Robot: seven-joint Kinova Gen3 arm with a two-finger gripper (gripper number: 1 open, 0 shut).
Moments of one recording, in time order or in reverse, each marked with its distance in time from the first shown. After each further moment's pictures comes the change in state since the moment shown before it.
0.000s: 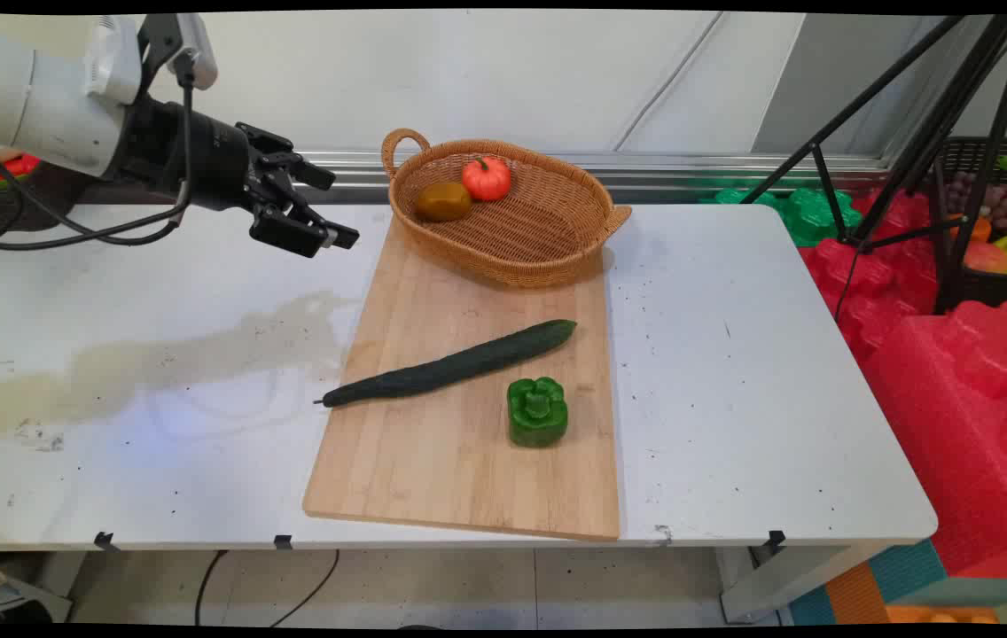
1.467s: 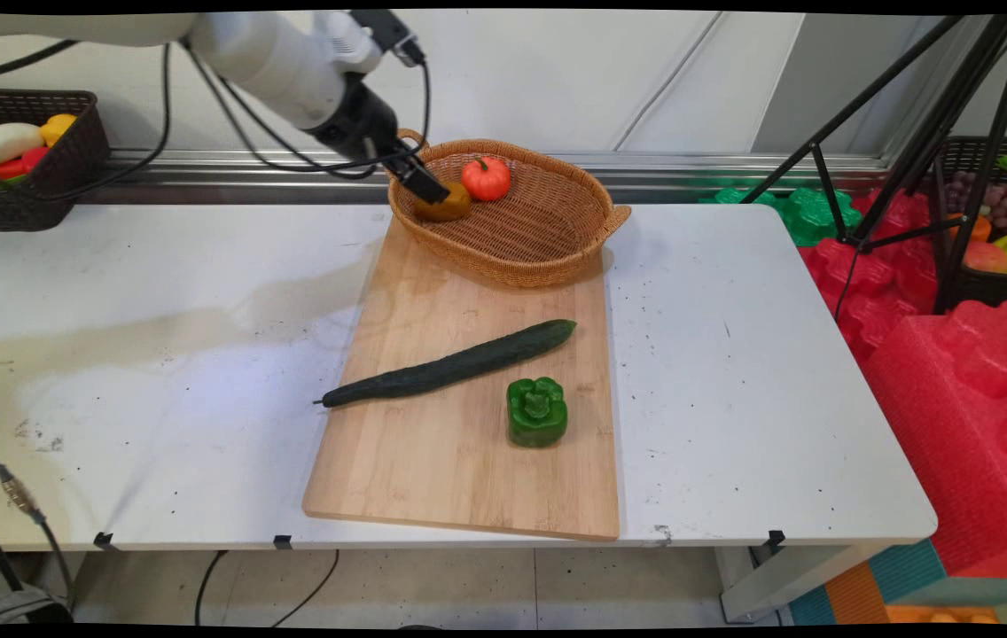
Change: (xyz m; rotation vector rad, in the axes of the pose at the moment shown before) arm 0.094 -0.045 0.152 0.203 -0.218 -0.104
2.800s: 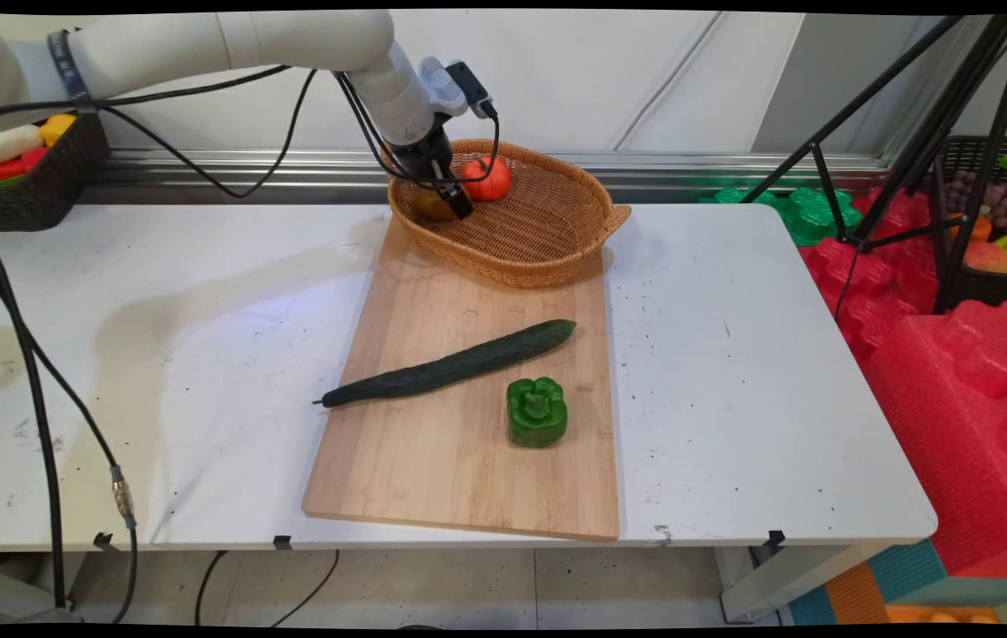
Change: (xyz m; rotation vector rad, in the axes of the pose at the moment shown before) arm 0.045 -0.049 0.174 0.036 -0.232 0.091
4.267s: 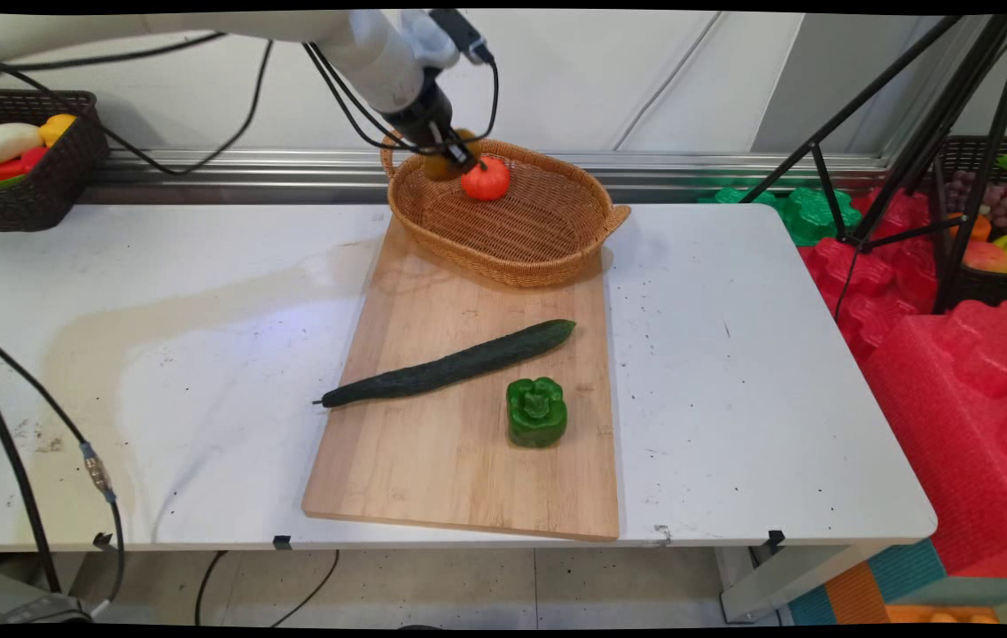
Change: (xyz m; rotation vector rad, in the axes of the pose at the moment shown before) arm -0.004 0.023 -0.092 0.067 0.180 -0.088
